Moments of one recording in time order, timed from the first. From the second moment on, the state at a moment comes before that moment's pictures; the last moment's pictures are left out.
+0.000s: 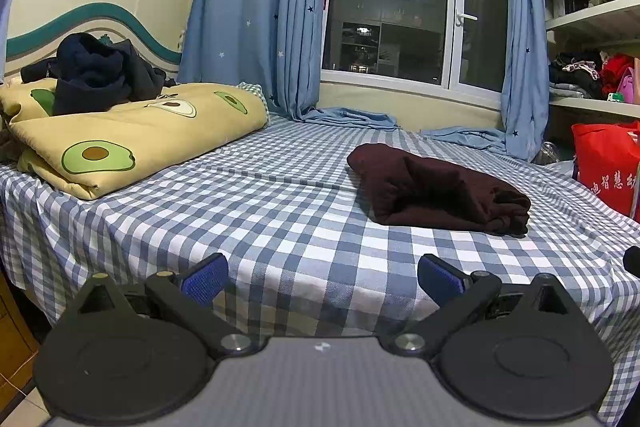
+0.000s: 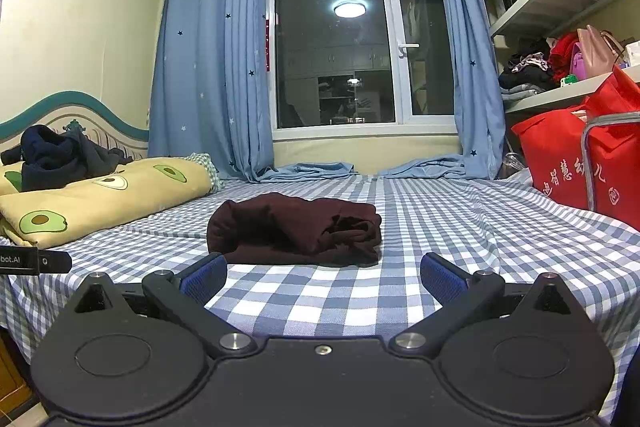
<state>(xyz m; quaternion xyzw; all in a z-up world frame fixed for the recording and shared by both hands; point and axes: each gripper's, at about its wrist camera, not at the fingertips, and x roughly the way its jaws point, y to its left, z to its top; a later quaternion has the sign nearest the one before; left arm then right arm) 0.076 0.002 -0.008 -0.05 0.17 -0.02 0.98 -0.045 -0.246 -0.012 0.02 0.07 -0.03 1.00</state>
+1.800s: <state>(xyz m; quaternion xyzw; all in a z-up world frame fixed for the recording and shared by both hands) 0.073 -0.006 -0.003 -0.04 0.18 -0.02 0.98 -0.042 -0.240 -0.008 0.02 0.07 -0.02 1.00</state>
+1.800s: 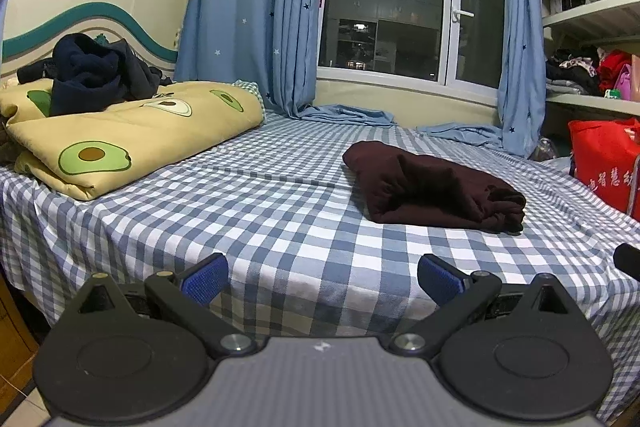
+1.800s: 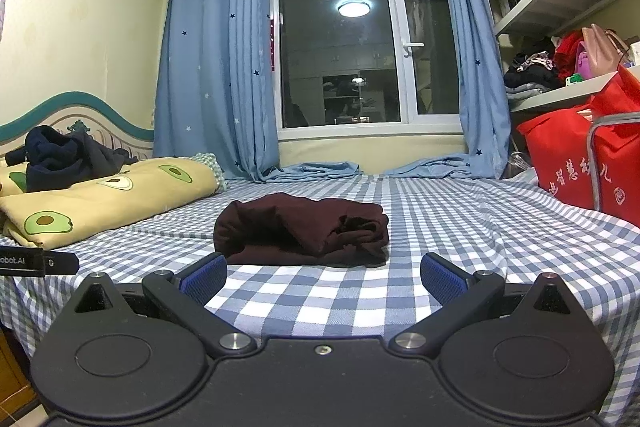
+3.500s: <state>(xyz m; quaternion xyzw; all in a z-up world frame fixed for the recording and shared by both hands) 0.117 -0.035 -0.034 0.01 0.24 0.03 0.97 -0.005 -0.262 -0.042 0.05 0.12 -0.03 0.99</state>
